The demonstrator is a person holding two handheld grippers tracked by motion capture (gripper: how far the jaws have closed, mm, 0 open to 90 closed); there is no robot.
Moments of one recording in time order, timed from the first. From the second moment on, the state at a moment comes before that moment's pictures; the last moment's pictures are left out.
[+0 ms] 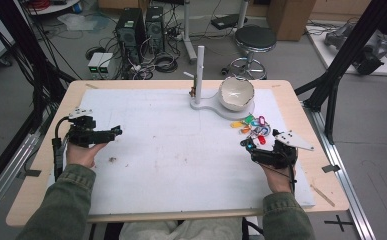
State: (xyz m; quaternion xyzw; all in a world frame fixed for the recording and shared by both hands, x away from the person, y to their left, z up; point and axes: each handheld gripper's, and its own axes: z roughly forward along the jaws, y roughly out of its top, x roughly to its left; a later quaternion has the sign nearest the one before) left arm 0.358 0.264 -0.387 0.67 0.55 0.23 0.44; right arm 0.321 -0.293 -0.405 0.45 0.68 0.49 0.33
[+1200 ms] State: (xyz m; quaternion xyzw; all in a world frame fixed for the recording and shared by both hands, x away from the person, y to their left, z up) left arm 0.297 0.296 -0.413 0.64 0.55 0.27 0.46; right arm 0.348 -0.285 -0.399 0.46 0.73 0.44 0.24
